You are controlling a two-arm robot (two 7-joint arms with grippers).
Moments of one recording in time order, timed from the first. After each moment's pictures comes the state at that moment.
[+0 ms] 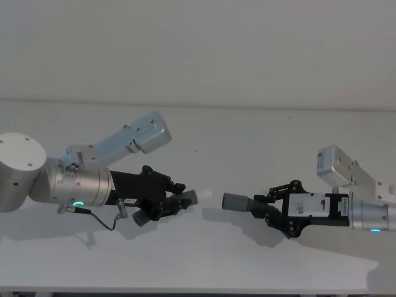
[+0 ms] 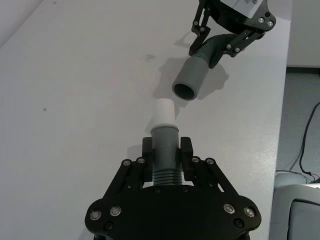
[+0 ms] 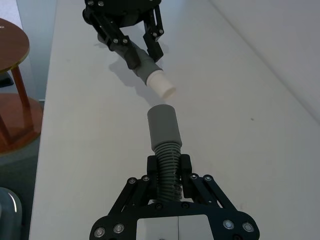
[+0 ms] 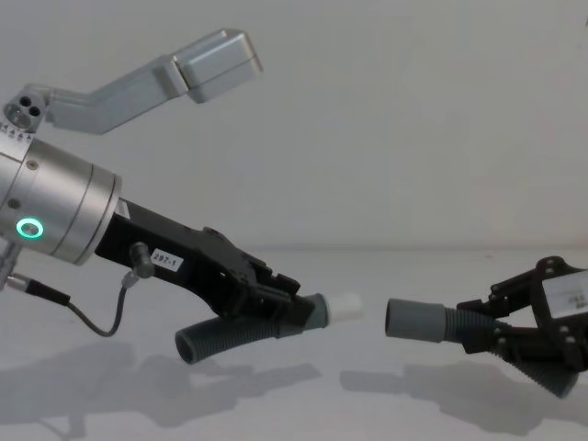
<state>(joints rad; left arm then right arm) -0.63 0.55 0.67 -1.52 -0.30 0.43 -0.82 0.54 0.58 -0.53 -1.23 0.23 -0.13 1.02</state>
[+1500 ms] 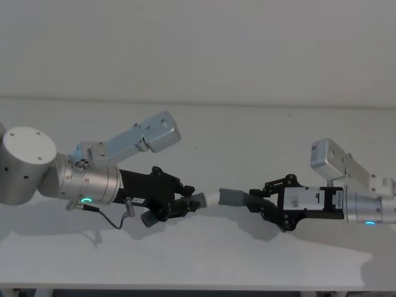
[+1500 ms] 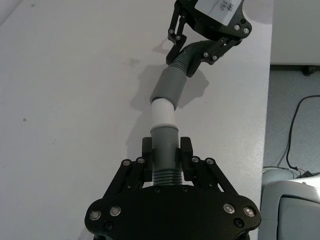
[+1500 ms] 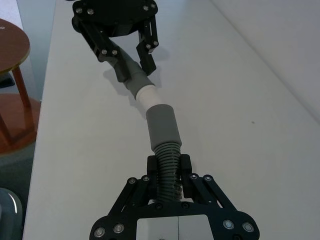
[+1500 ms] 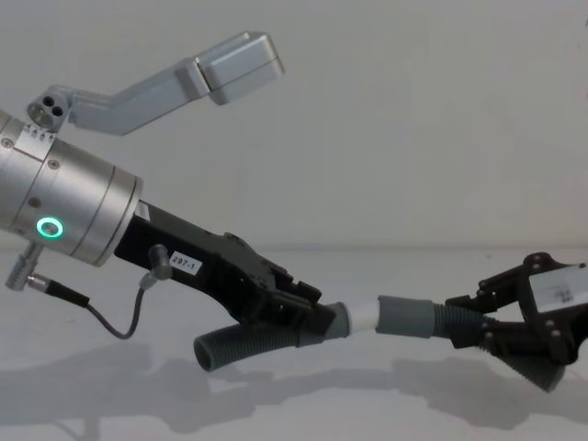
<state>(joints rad) -0.68 0.54 0.73 -1.49 -0.33 0.43 -0.85 0.58 0.57 -0.58 -1.21 0.25 -0.12 1.01</state>
